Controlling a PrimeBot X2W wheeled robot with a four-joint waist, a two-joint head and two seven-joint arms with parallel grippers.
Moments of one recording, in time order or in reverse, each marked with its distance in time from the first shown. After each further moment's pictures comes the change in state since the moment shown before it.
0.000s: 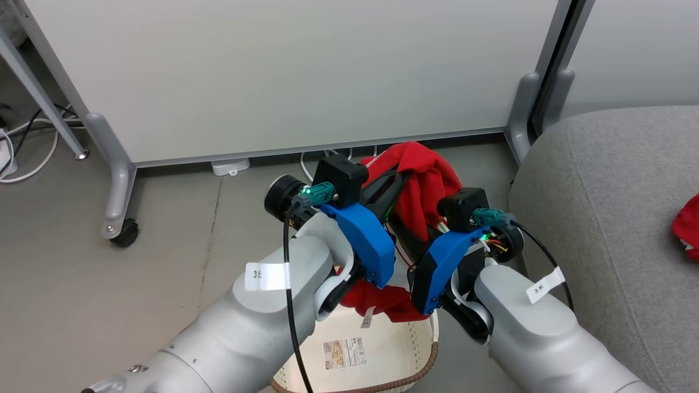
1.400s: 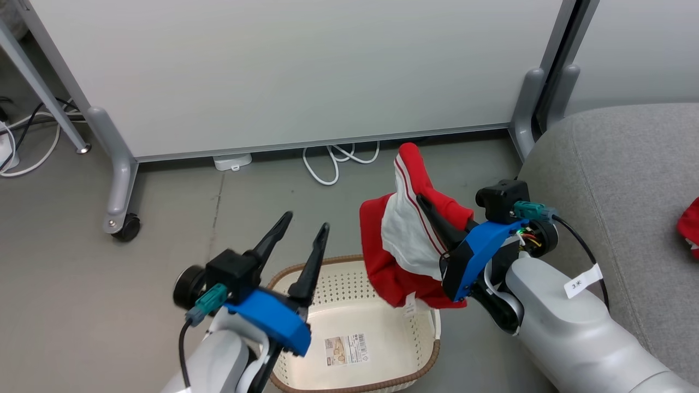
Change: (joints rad) left arm 0.498 0.127 0.548 -0.340 0.439 -0.022 -0.001; right arm -0.034 -0.089 0.071 0.042 0.128 0.000 -0.080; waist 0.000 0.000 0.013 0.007
